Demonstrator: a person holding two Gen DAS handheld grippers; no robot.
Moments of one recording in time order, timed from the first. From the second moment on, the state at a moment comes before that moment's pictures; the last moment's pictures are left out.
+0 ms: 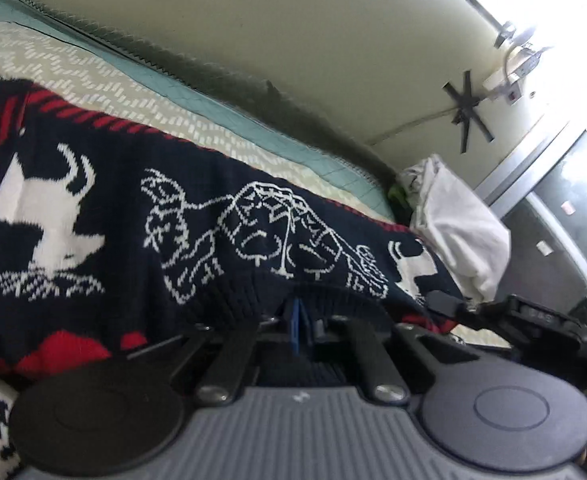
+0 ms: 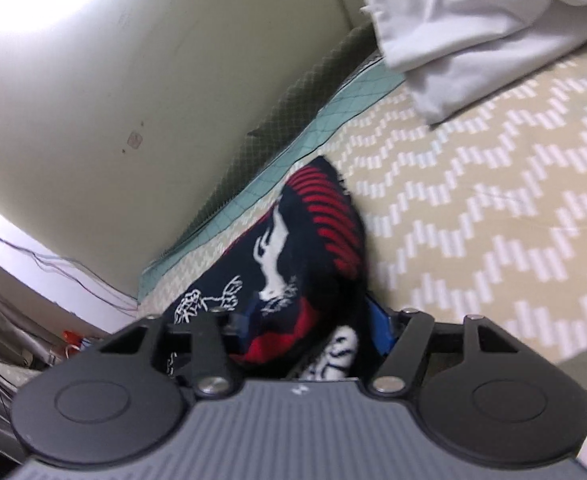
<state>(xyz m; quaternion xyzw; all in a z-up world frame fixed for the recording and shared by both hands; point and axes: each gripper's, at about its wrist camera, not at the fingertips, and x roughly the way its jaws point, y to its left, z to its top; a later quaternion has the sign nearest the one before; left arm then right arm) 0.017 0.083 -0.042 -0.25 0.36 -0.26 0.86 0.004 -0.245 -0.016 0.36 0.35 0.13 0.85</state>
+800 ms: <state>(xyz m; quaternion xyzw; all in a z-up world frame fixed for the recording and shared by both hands) -0.142 0.282 -0.018 -0.40 0.19 -0.10 0.89 0.018 0.049 0.015 0.02 0.38 0.38 0.84</state>
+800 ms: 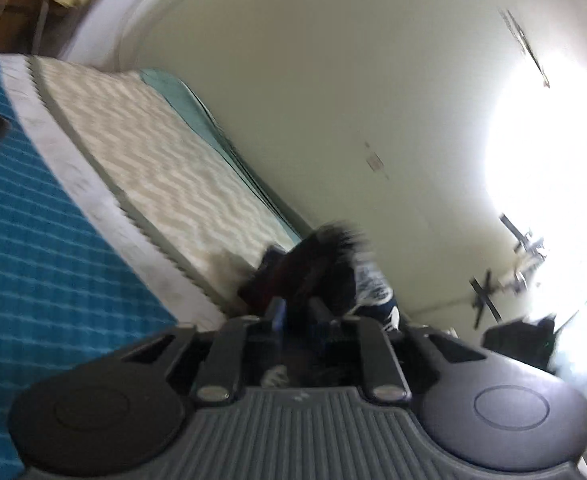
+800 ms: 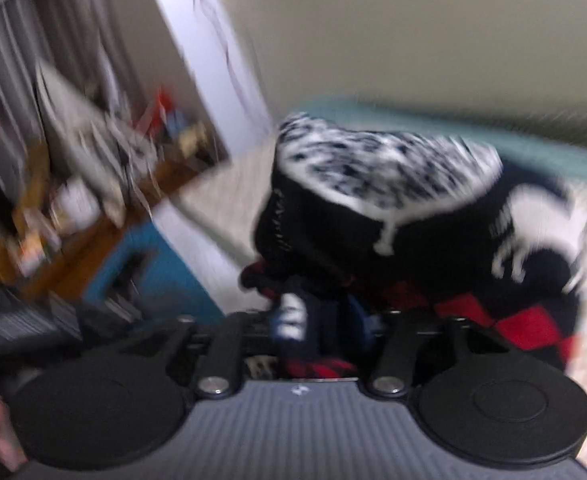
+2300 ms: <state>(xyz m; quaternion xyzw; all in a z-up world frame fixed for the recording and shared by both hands) -0.060 0.206 -0.006 -0.25 0.28 -0.09 0.92 0.026 -0.097 -0.010 0.18 0.32 0.33 0.87</state>
